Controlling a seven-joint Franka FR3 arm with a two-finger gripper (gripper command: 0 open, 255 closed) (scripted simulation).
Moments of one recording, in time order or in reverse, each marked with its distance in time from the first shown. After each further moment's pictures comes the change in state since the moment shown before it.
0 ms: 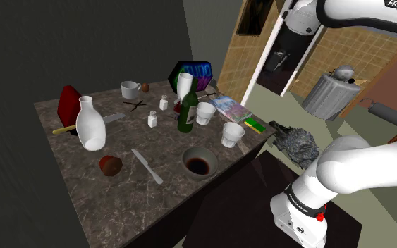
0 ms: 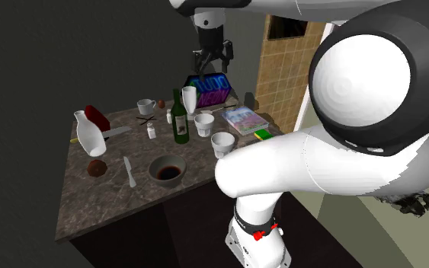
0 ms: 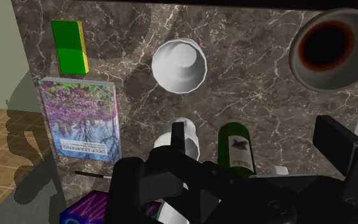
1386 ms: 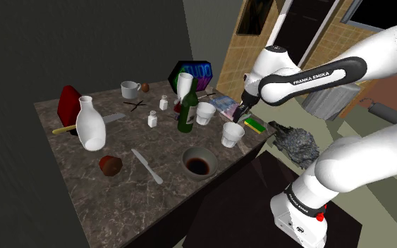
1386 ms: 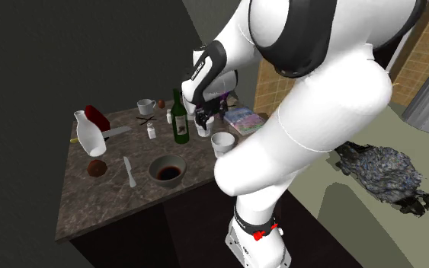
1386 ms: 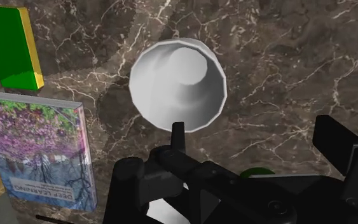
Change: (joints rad) arm -0.052 0.339 -0.031 -0.398 -0.112 0.728 0.058
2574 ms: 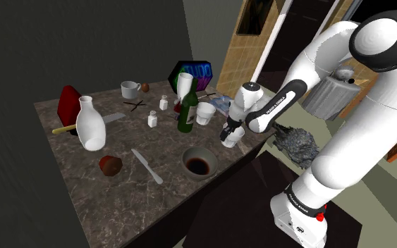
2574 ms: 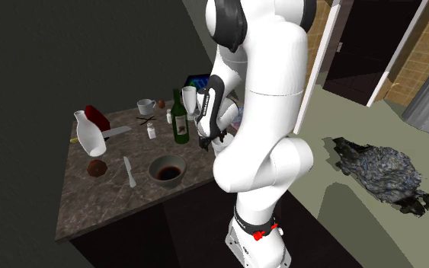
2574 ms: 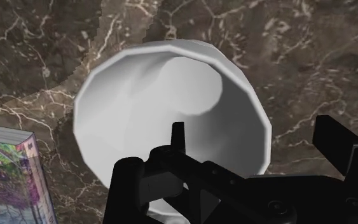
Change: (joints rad) arm -0.107 0.556 -0.018 0.060 -0.380 0.489 0.286
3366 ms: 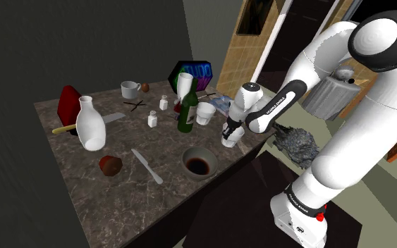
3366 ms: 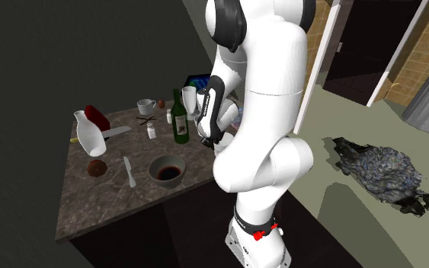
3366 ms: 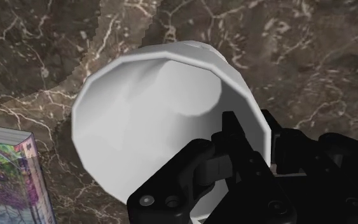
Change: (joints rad) arm 0.002 0.005 -0.003 0.000 -0.010 0.005 0.009
